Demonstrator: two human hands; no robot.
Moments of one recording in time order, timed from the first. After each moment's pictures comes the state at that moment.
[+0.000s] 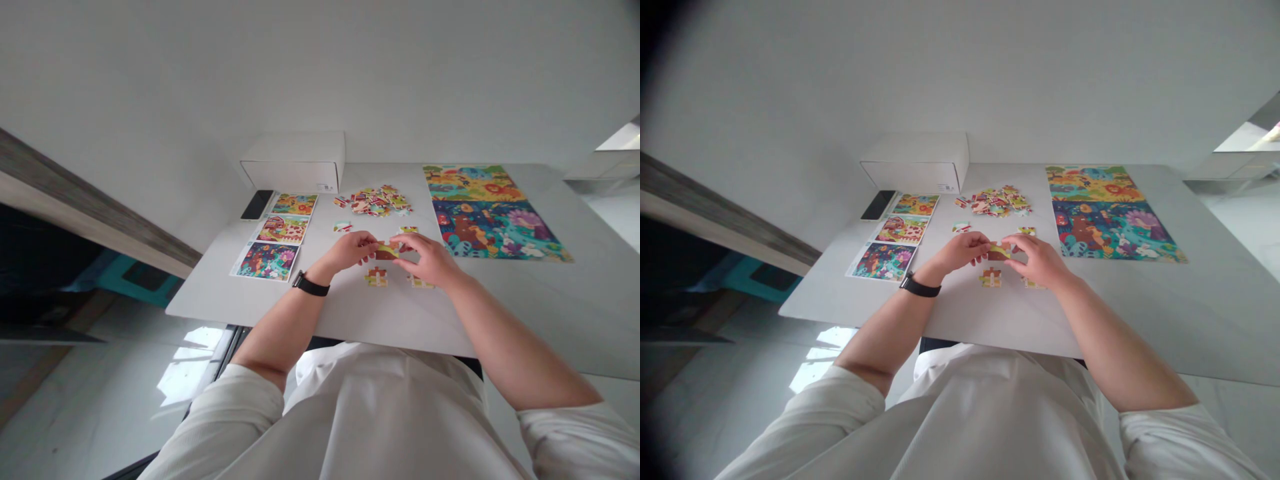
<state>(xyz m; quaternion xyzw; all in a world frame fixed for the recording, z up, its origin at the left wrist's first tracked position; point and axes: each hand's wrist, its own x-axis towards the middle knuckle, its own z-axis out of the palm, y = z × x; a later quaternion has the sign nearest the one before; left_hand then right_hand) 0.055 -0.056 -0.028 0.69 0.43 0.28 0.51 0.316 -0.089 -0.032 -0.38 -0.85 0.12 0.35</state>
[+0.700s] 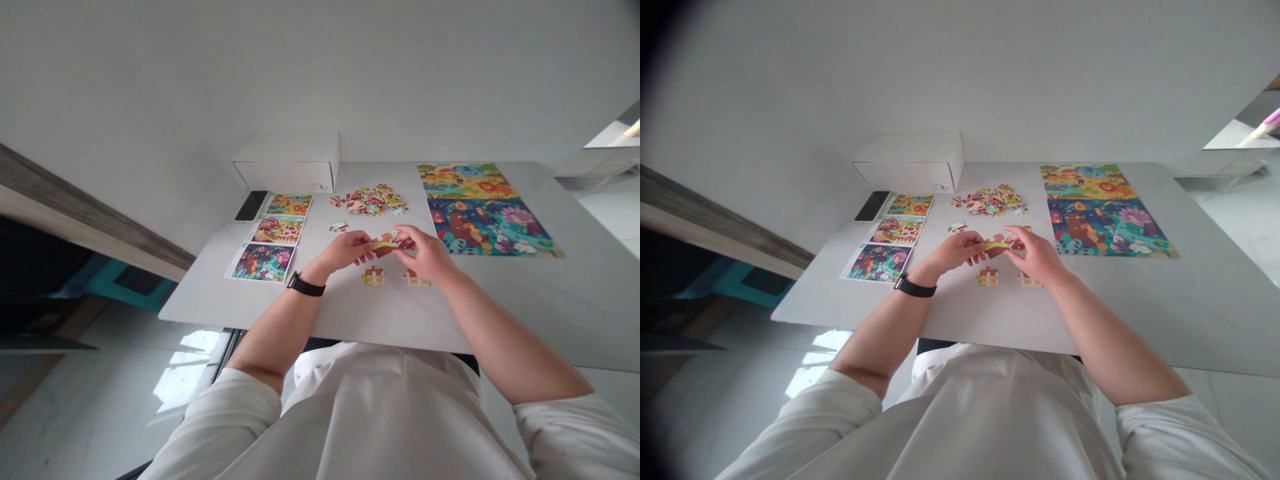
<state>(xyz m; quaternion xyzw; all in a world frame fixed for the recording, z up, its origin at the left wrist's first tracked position) 0.054 -0.057 -0.023 0.66 0.41 0.27 0.56 0.318 -0.083 -0.042 -0.43 -0.80 0.17 0.38</state>
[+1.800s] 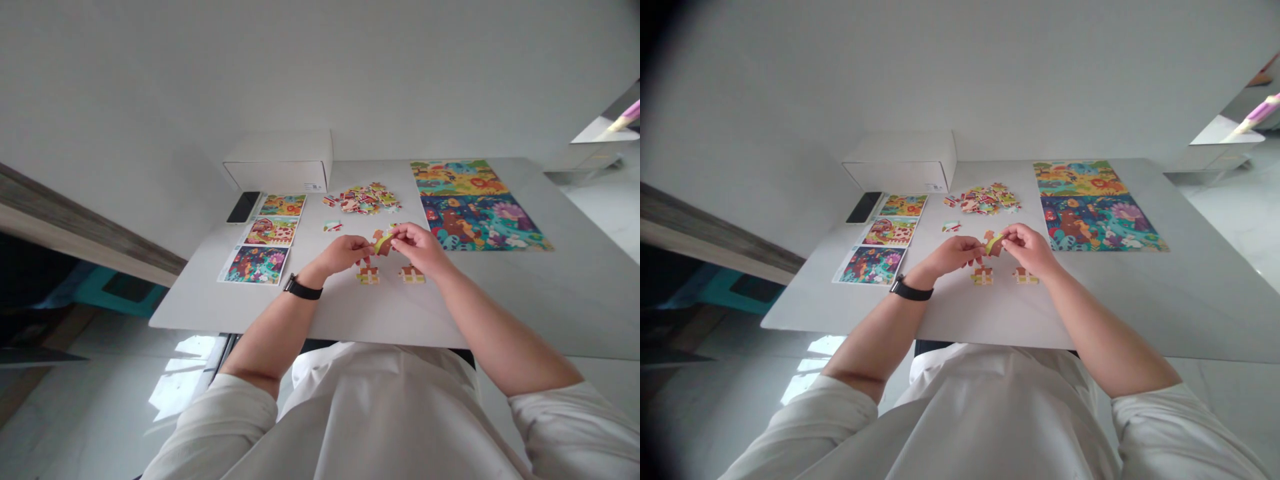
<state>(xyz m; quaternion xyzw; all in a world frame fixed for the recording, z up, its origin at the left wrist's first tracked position) 0.058 -0.065 -0.019 0.72 0.41 0.23 0.50 0.310 -0.076 -0.044 -0.47 -0.65 0.39 0.45</state>
